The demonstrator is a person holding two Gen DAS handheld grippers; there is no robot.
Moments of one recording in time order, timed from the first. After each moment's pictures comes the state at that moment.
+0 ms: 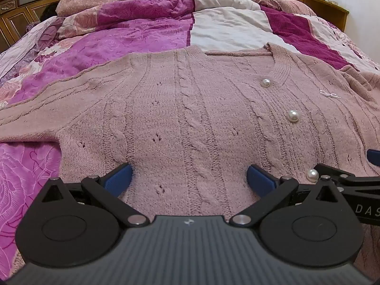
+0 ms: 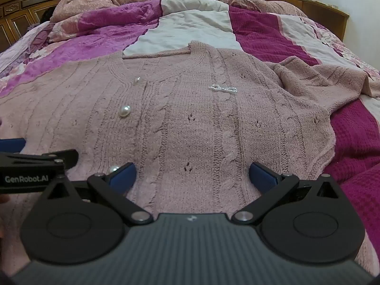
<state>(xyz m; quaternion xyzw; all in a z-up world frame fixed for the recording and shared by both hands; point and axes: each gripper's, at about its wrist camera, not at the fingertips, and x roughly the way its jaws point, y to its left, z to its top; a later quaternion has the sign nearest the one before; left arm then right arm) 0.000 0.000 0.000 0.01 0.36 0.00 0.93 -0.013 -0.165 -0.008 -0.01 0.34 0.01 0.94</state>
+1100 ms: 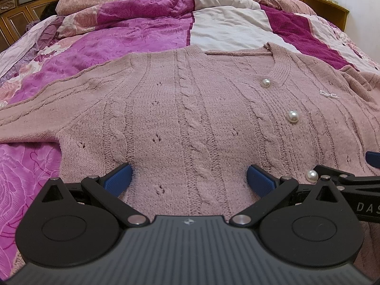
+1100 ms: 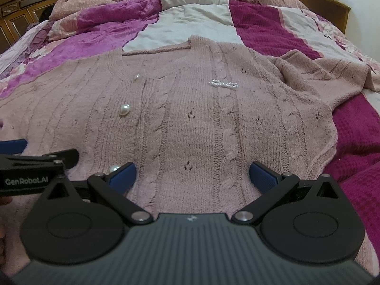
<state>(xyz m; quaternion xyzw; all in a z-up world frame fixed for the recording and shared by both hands) 0.001 -0.001 0.001 0.01 0.37 0.00 0.93 -0.008 -0.168 -0.010 0.01 0.36 0.01 0.93</state>
